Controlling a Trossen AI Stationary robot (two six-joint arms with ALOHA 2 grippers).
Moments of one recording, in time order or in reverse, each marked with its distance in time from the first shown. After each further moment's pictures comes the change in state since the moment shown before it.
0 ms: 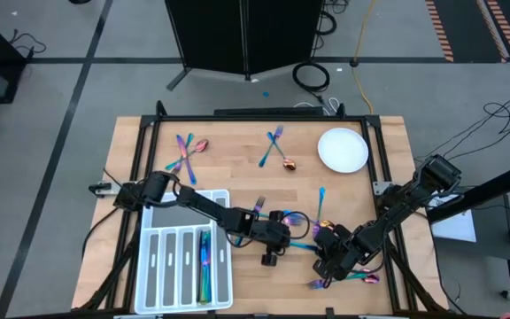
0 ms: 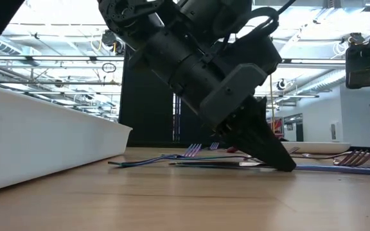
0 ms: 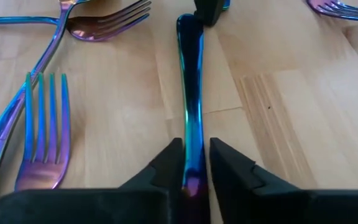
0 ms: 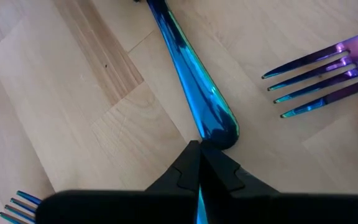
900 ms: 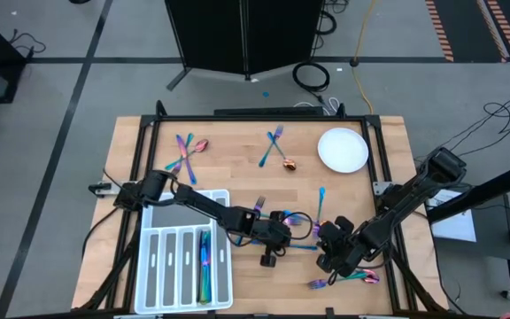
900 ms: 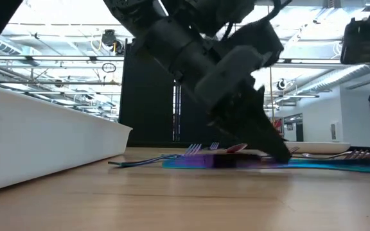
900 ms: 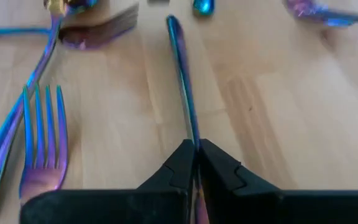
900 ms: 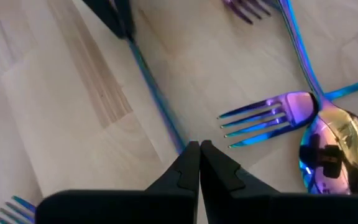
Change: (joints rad) left arm 0.004 -0.060 0.044 -0.058 0.019 0.037; right arm 0.000 -0.132 0.008 -0.112 0.135 -0.090
